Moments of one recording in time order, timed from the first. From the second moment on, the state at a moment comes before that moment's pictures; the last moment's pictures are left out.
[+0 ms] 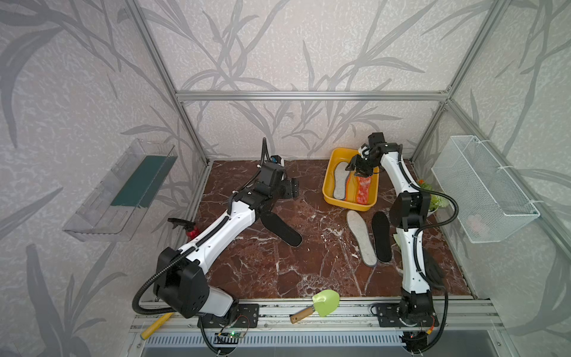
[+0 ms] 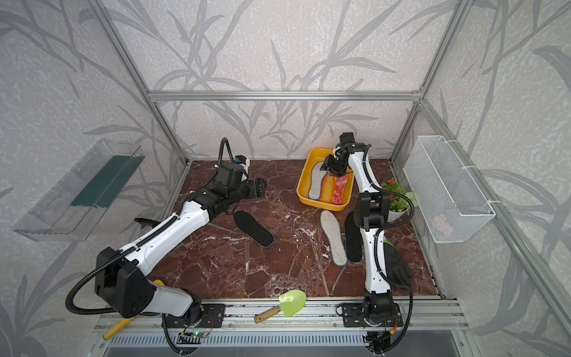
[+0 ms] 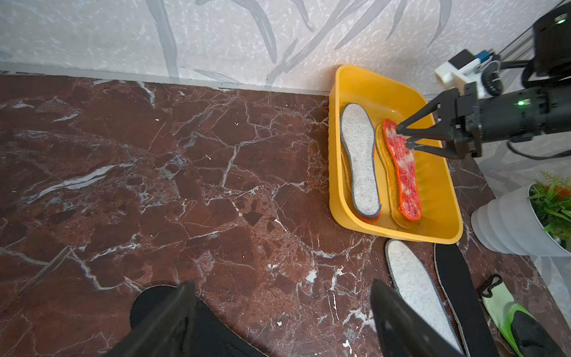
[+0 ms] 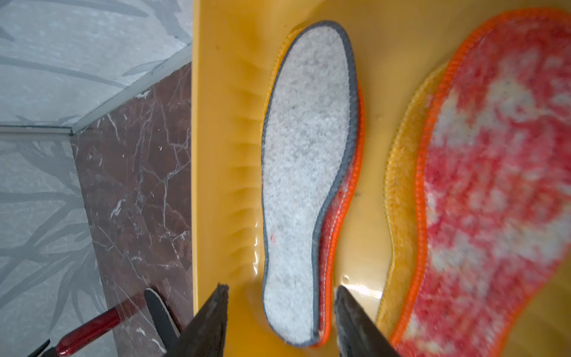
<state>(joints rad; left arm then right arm) -0.48 1.45 1.25 -0.41 -0.09 -0.41 0.08 2.46 2.48 -1.13 -0.45 0.38</state>
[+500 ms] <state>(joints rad) -0.48 1.60 1.28 -0.47 -0.05 -0.43 0.07 1.51 1.37 -0.98 -0.52 0.22</state>
